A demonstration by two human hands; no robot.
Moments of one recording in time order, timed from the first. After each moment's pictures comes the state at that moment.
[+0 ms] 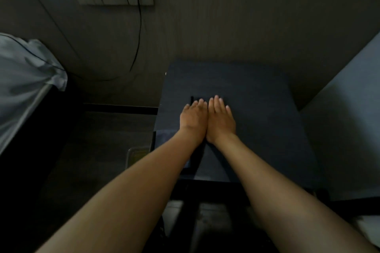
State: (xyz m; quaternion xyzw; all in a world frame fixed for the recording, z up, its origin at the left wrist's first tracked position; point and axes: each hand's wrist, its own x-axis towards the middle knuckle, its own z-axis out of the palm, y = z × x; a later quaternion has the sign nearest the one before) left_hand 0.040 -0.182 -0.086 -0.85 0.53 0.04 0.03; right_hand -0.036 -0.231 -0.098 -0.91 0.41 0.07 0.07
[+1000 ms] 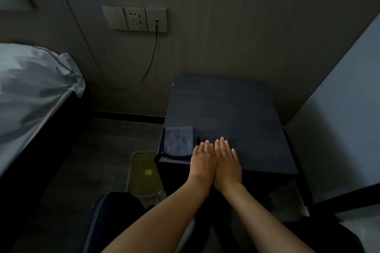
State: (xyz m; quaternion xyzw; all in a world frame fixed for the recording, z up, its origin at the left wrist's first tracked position) left_hand -0.079 -0.062 -0.076 -0.82 0.56 0.06 0.05; right_hand -0.151 -0.115 -0.106 -0.91 0.40 0.06 0.05
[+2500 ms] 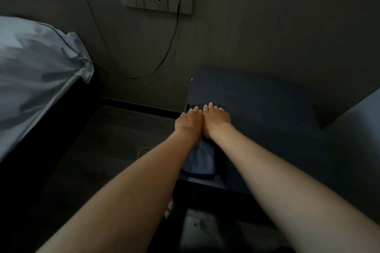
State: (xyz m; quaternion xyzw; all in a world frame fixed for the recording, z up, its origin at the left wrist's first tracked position) left_hand 0.100 -0.126 -0.063 -0.87 0.48 0.12 0.02; right_hand 0.041 -0.192 -0.040 -0.93 0.31 0.17 0.03
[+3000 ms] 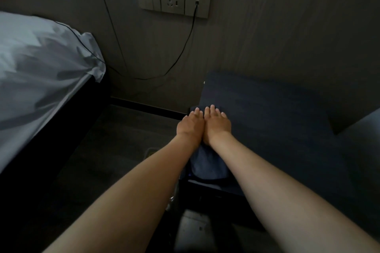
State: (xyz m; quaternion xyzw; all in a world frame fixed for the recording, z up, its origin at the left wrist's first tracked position) left_hand 0.122 -0.099 -0.065 -0.89 0.44 0.14 -0.02; right_hand 0.071 -0.167 -0.069 -0.93 0.33 0.17 0.02
